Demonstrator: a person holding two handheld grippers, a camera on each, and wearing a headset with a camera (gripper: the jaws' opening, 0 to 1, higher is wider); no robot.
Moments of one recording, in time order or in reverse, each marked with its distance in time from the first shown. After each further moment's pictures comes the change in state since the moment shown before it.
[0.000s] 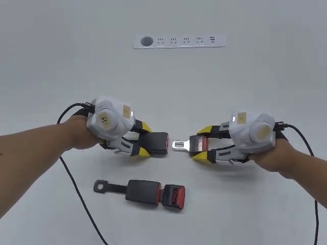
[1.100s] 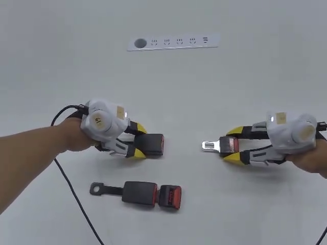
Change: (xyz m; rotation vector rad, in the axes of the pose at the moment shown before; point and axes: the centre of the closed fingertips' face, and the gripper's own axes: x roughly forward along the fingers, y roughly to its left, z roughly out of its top) left arm 0.001 0.003 -0.006 -0.013 0.001 -0.006; right arm -0.065 -0.006 -0.042 0.023 0.023 -0.032
